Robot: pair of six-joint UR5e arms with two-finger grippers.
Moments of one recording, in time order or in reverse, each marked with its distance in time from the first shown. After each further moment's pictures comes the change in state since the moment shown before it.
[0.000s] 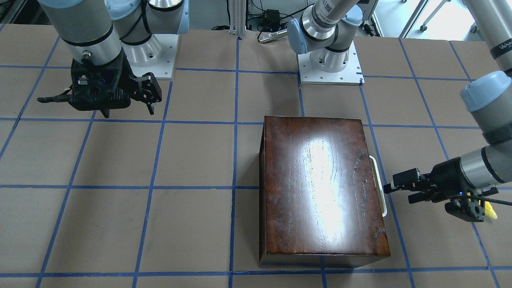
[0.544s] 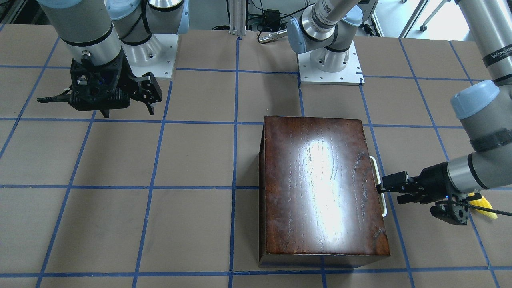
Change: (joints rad) left arm -0.011 -0.011 -0.014 0.003 -0.001 -0.001; right arm -0.001 0.000 0.000 0.000 0.000 0.000
